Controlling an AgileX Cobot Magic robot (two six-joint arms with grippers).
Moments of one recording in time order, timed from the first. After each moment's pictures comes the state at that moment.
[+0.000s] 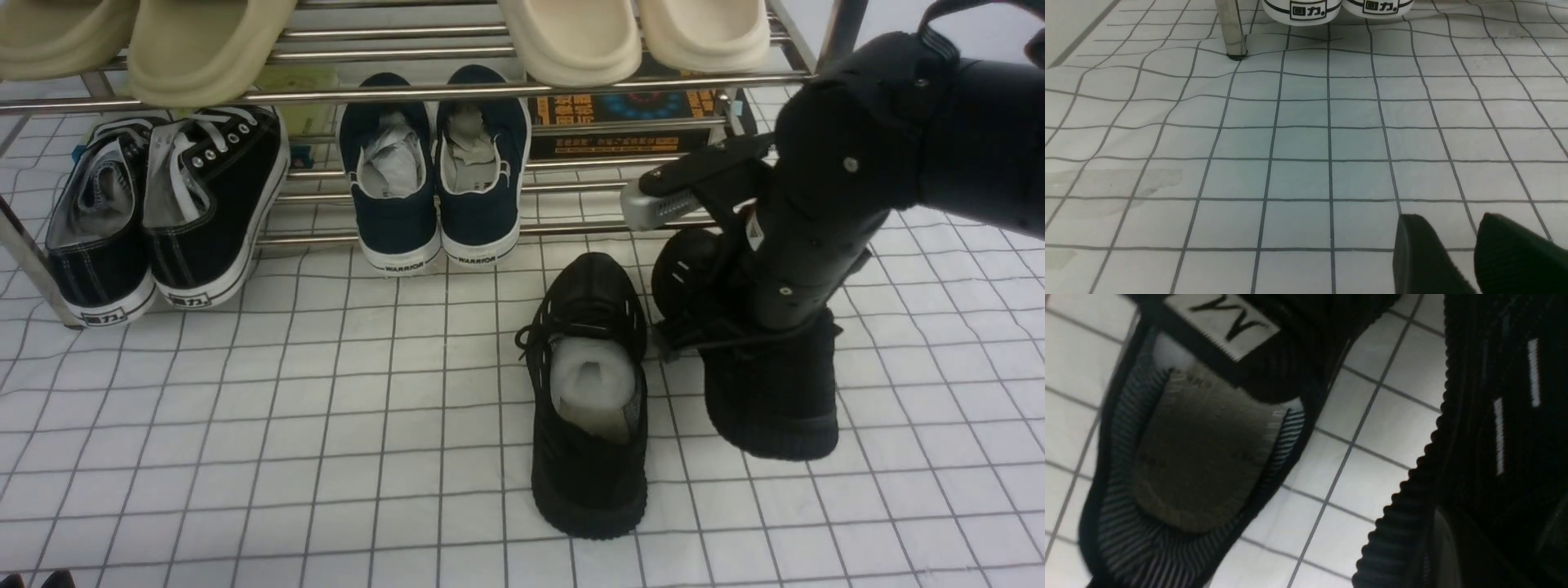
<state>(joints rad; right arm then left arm) 0.60 1.74 -1.39 -0.09 0.98 0.24 0.01 -0.01 0.02 0.07 0.38 -0.04</state>
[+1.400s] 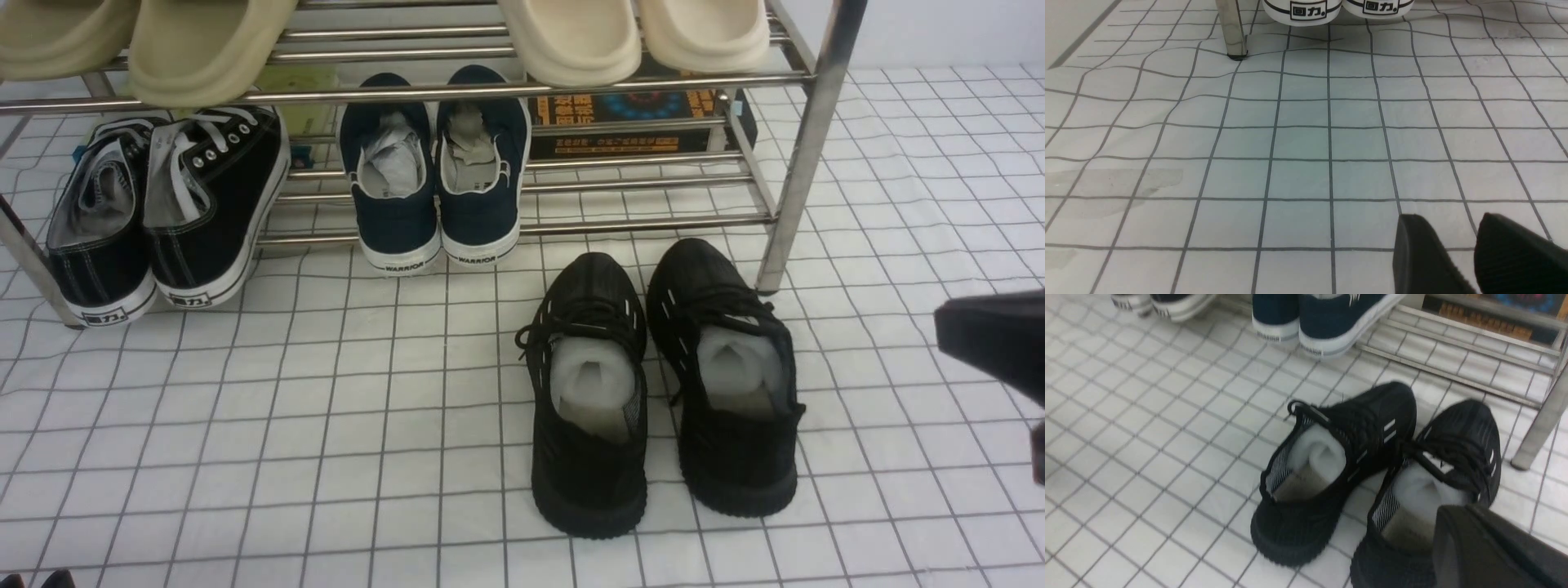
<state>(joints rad) 0.60 0.71 -0.66 0.06 0.42 0.04 0.01 -0.01 0.02 0.07 0.38 -0.04</state>
